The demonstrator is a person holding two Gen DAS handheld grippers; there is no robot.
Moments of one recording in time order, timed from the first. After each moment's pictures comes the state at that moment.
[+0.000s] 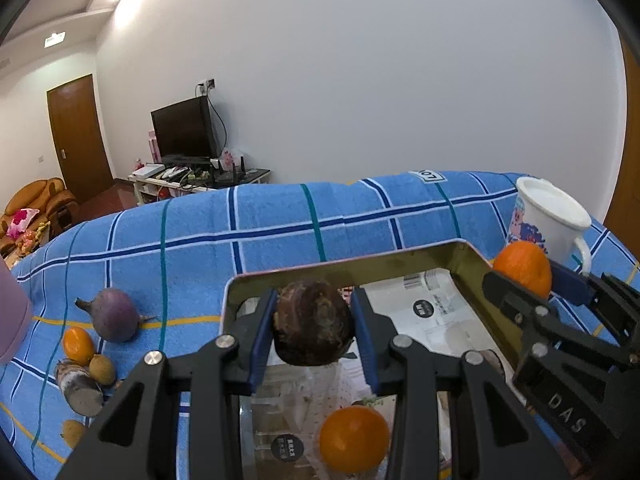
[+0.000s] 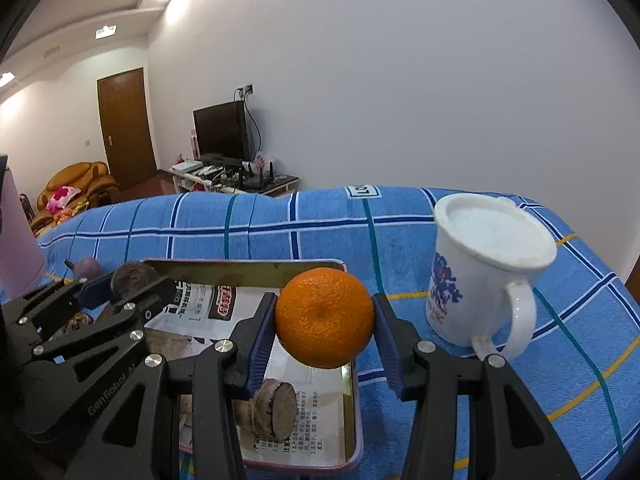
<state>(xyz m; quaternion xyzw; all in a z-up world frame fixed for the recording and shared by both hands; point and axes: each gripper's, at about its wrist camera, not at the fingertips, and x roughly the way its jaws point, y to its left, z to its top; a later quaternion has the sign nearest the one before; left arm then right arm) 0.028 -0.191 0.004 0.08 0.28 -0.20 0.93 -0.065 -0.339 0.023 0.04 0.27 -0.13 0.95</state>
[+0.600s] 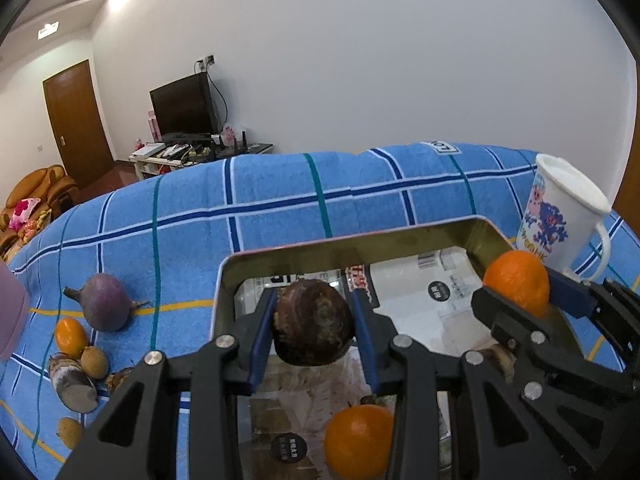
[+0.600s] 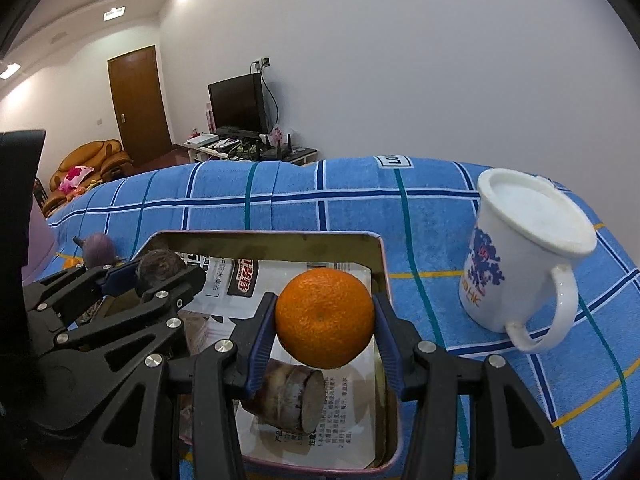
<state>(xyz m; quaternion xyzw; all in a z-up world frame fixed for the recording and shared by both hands) 0.046 -0.200 -0.008 0.10 0.33 -0.19 0.92 -0.046 -0.332 0.010 0.05 0.32 -0.09 0.94</state>
